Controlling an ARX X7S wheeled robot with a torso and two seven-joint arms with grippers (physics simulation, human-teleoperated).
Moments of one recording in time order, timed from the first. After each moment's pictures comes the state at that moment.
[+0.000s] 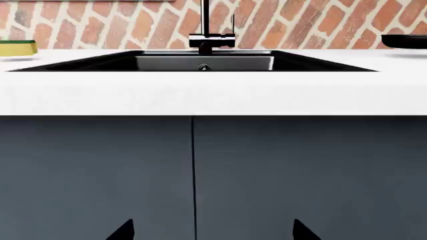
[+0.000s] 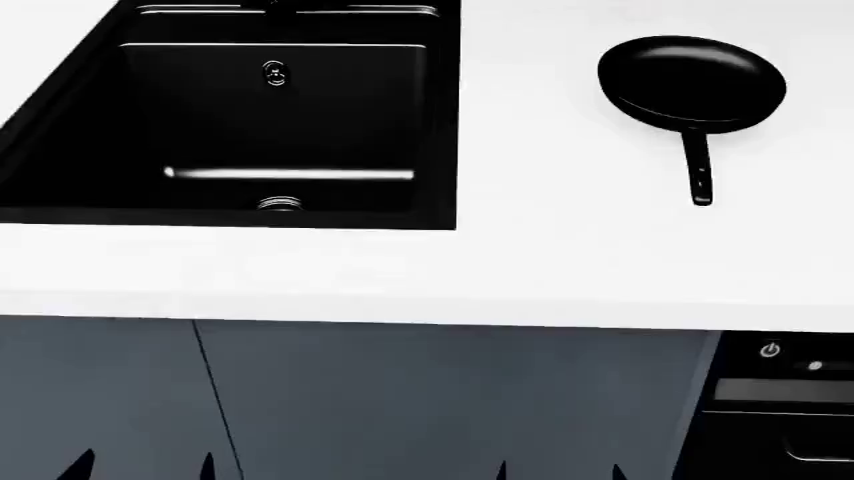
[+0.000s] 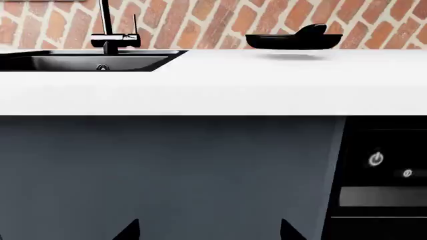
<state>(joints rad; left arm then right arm) 0.00 0.00 0.00 0.00 0.00 0.00 0.00 0.00 0.00 0.00 0.00 0.00 0.00 0.00</state>
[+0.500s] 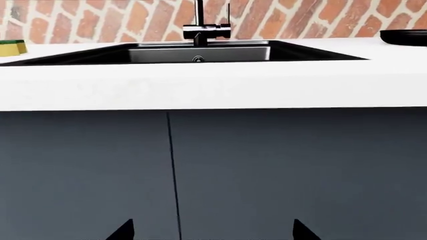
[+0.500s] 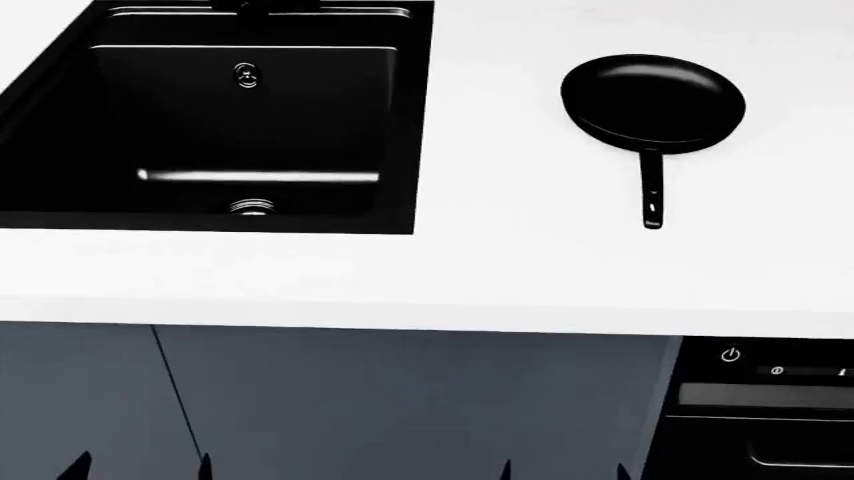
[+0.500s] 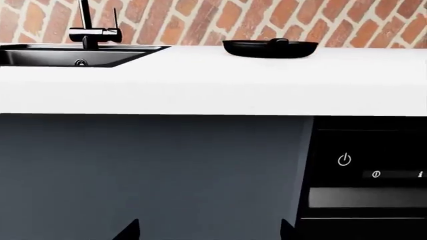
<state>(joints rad) -0.02 -0.05 0.06 -0.01 -0.03 -0.04 -0.09 0.01 0.05 -0.06 0.01 0.04 0.02 0.08</state>
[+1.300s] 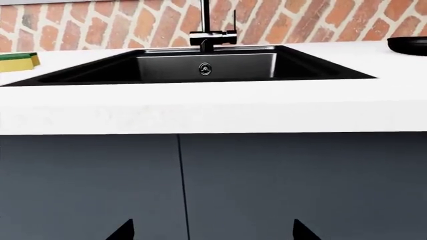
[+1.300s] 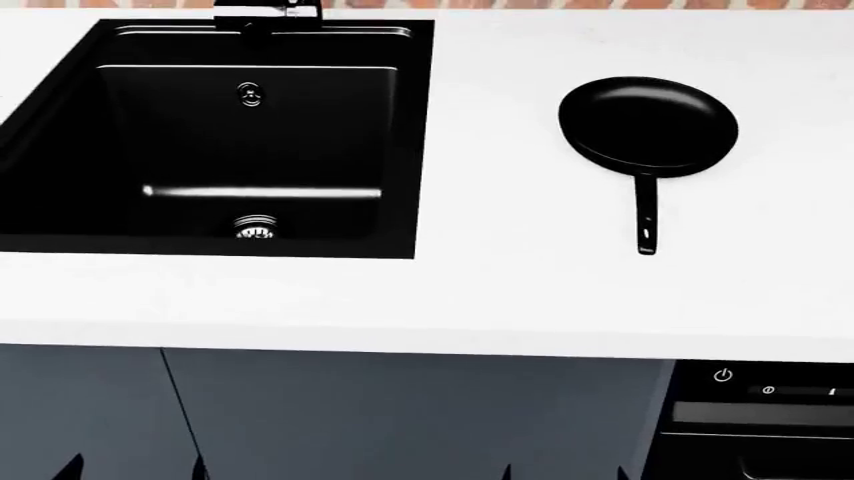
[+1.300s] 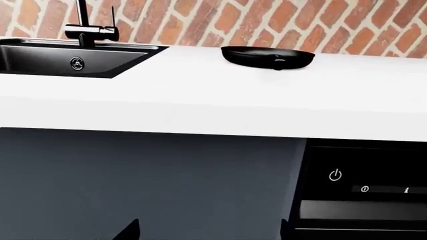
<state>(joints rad) -0.02 -0.10 0.11 -0.01 -0.07 -0.05 -0.16 0.03 0.10 -0.13 0.02 0.06 0.03 0.16</state>
